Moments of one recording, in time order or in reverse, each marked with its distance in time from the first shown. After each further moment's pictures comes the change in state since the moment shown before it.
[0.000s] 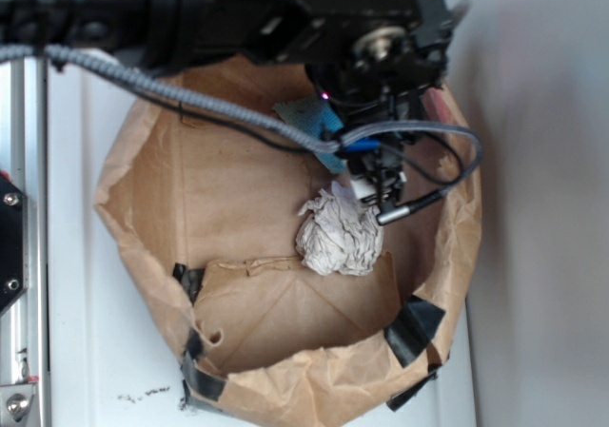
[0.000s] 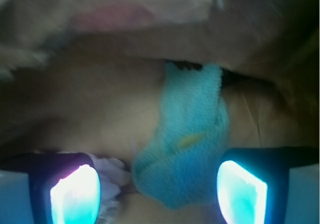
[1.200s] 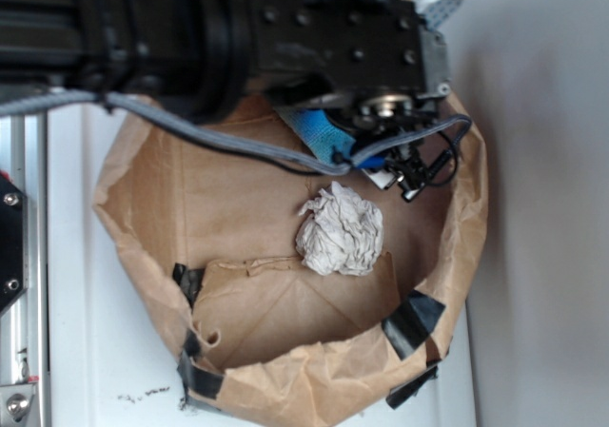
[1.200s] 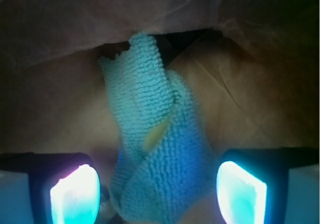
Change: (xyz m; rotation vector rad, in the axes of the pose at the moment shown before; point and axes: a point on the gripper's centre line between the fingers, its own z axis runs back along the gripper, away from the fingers) arm 0.004 0.008 -0.009 0.147 0.019 0.425
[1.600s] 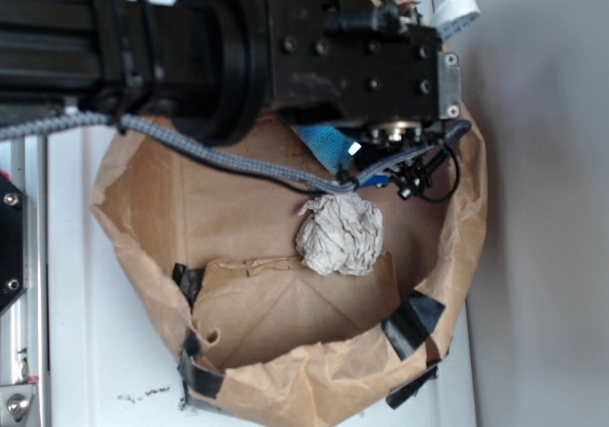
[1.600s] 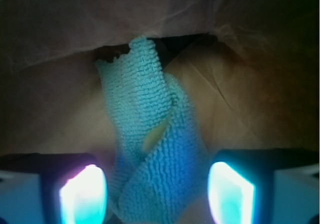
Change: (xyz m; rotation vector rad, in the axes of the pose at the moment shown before) arm 0.001 -0.002 0.001 0.040 -0.042 -0.021
